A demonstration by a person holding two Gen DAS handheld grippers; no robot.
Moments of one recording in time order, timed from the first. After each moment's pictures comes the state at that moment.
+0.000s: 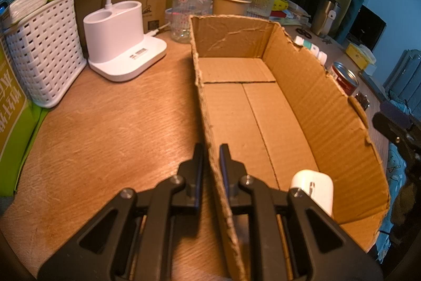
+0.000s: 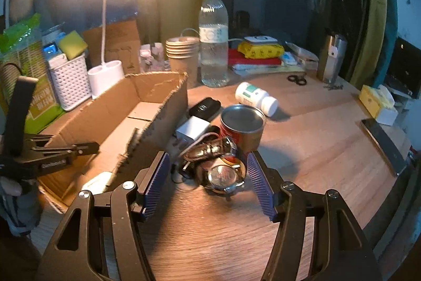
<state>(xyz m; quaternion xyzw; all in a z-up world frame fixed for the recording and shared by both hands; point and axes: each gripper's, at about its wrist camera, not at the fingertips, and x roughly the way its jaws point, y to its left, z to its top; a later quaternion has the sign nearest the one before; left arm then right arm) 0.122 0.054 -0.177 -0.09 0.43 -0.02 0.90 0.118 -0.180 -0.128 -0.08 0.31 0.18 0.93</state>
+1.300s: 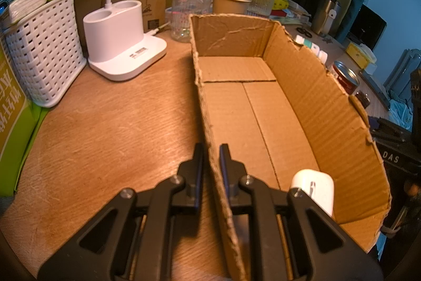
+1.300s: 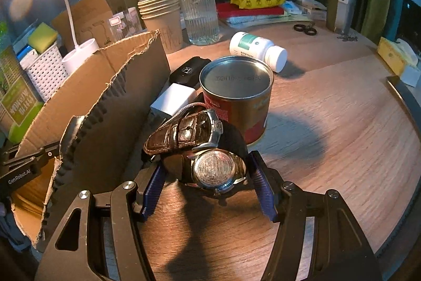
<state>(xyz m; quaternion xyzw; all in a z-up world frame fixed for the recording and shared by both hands) 0.121 0.052 -0.177 -0.09 0.43 -0.02 0.90 0.174 -0.182 -0.169 -0.04 0.41 0.18 0.89</state>
